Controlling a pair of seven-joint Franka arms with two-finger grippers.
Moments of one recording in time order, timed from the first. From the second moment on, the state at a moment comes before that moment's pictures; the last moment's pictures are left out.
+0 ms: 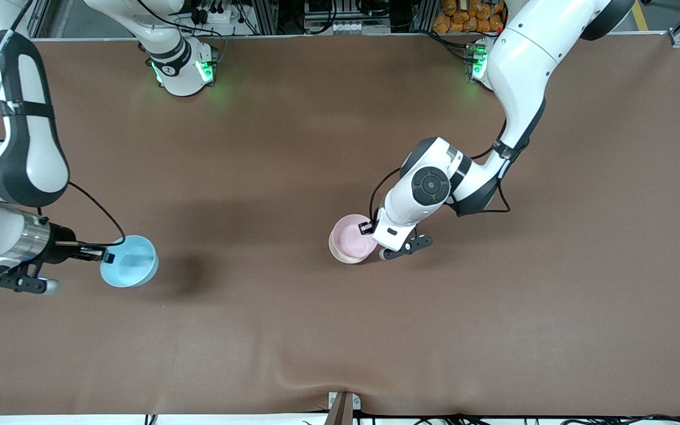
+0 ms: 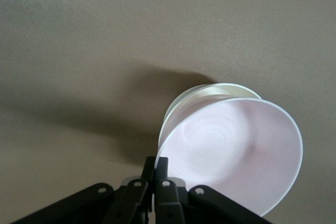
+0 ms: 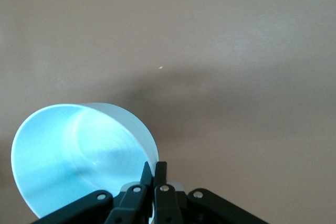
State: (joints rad) left arm -0.30 0.70 -0.38 -1.60 0.02 2.33 -0.95; right arm -0.04 0.42 -0.01 -1.60 0.22 1.97 0.01
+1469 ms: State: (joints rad) left arm 0.06 0.33 -0.34 -1.52 0.05 1.90 -0.63; right arm 0.29 0.30 -0.01 -1.68 0.34 1.93 0.40
